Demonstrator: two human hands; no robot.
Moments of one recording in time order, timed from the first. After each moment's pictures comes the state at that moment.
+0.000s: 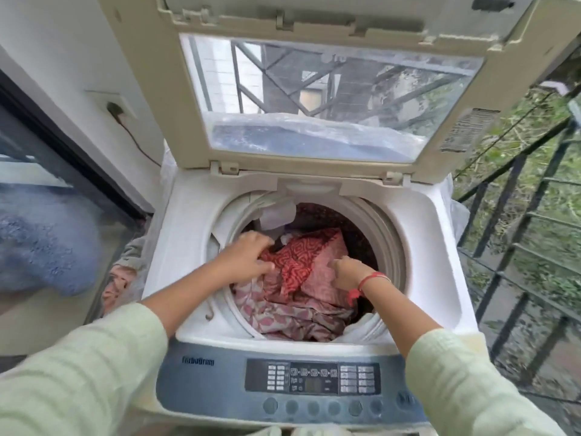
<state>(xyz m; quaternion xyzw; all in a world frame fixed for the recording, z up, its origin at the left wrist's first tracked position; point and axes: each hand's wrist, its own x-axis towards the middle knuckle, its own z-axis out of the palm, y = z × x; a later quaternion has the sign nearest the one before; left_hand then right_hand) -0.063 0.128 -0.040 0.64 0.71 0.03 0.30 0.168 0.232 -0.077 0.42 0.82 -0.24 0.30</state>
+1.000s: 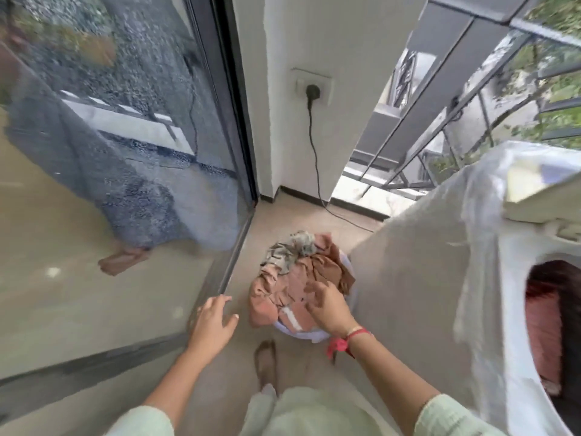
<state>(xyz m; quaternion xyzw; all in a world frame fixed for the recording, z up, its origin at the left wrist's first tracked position) -0.507 -0.190 -0.190 0.31 0.89 0.14 0.31 -0.330 -0.005 -0.143 0.45 0.77 -0.44 0.12</state>
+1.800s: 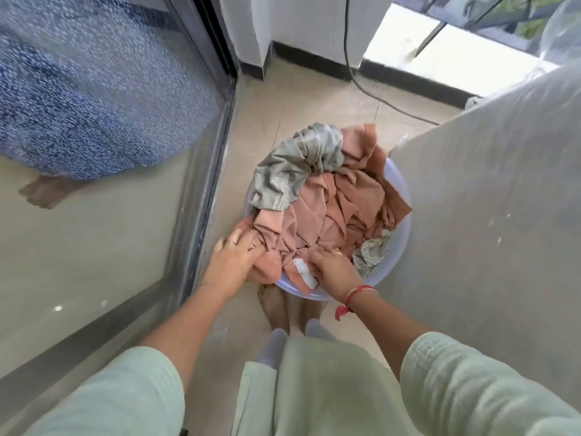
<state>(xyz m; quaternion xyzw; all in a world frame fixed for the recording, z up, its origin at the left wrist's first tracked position) -0.509 -0.127 -0.460 0.62 0.75 -0.06 0.24 -0.299 -0.012 -0.499 0.33 0.85 -0.34 0.22</state>
